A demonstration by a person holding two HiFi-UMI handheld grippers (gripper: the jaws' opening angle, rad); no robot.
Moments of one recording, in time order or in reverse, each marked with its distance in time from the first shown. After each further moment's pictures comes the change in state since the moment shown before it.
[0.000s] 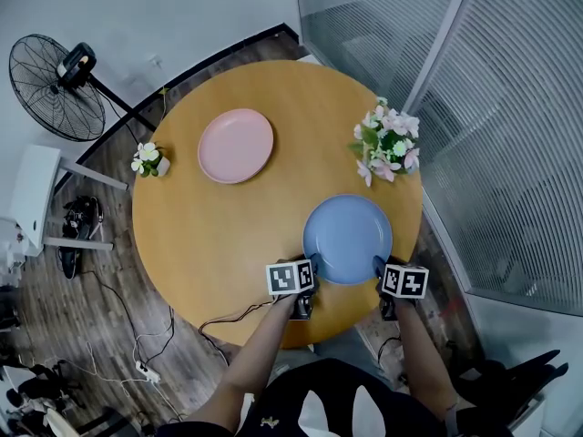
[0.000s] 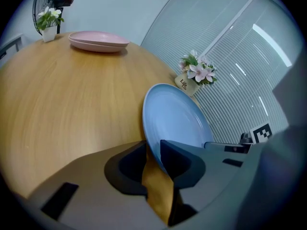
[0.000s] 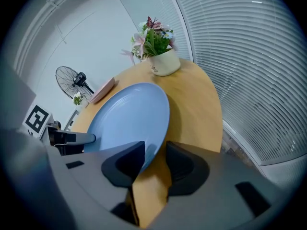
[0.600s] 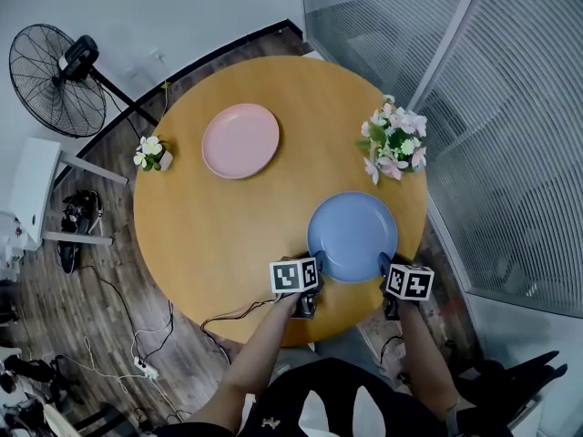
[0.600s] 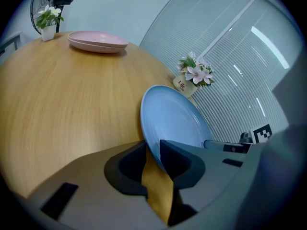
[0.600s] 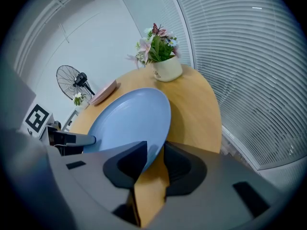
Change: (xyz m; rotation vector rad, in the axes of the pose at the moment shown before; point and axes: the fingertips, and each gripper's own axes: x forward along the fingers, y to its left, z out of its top) left arm -0.005 -0.004 0.002 0.003 -0.007 -0.031; right arm -0.007 0.007 0.007 -0.017 -0.042 -0.005
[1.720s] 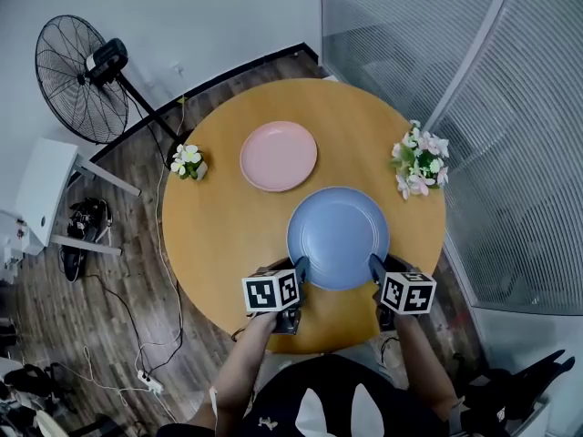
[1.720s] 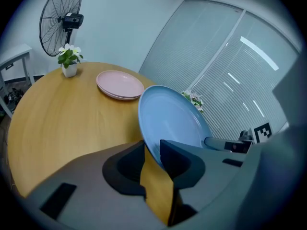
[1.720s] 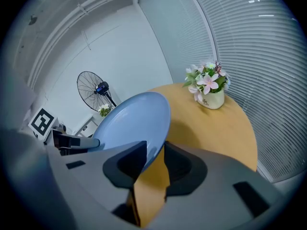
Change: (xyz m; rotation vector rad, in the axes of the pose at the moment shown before) left arm -0.159 0.061 0.067 0.042 -0.155 0.004; right arm -0.044 0.175 0.054 -0.090 -0.146 0.116
